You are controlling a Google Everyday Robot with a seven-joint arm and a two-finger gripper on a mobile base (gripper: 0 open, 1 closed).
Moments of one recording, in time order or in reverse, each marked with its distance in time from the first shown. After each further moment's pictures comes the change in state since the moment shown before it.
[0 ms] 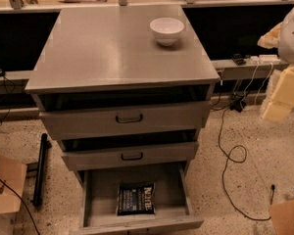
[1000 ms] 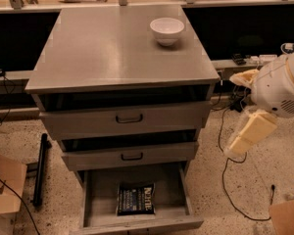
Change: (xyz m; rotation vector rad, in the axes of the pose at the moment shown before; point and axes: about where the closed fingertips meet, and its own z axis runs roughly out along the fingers) arm -0.017 0.036 0.079 -0.058 -0.285 0.035
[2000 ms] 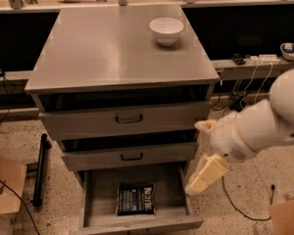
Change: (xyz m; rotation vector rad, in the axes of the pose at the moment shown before) arm 0.008 0.061 0.119 -0.178 -0.121 0.093
